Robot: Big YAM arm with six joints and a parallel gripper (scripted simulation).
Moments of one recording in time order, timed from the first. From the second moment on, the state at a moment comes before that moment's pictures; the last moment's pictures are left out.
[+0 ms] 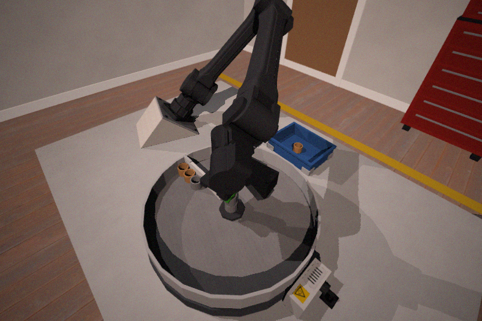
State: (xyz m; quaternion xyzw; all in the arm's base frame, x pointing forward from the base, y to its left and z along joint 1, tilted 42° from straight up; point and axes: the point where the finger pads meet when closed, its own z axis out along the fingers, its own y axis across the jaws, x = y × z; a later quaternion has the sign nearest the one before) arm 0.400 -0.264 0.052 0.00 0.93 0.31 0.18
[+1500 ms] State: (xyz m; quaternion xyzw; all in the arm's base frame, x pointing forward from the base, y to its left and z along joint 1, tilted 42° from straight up) arm 0.401 -0.264 0.053 0.00 0.93 0.31 0.18
